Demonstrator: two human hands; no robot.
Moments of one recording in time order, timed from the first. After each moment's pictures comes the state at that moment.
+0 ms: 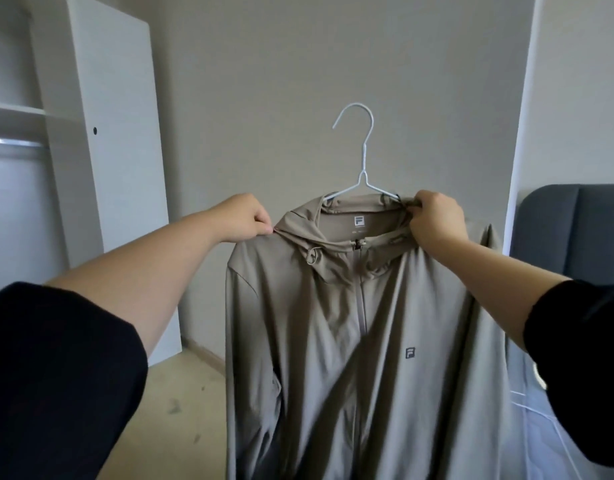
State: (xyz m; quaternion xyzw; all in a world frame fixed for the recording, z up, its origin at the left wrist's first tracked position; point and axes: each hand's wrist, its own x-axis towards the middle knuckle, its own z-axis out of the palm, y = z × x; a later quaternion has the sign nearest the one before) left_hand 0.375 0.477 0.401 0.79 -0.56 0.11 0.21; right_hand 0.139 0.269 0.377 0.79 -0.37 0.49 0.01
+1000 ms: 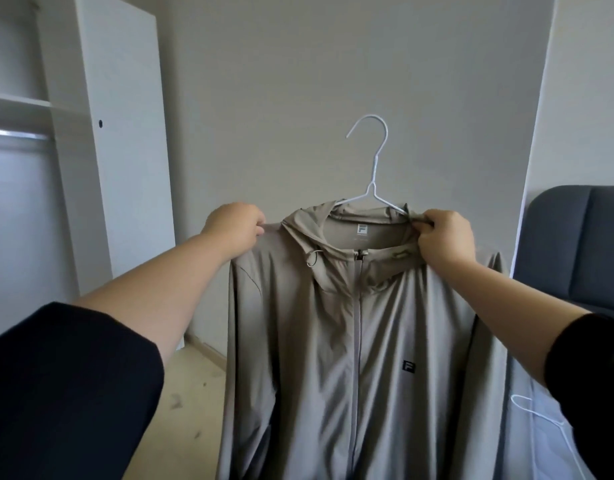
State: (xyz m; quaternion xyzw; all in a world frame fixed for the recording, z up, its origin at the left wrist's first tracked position) left_hand 0.398 0.468 0.370 0.84 -0.45 0.24 0.20; right_hand 0.143 0.272 0.347 0.77 -0.36 0.52 -0.08
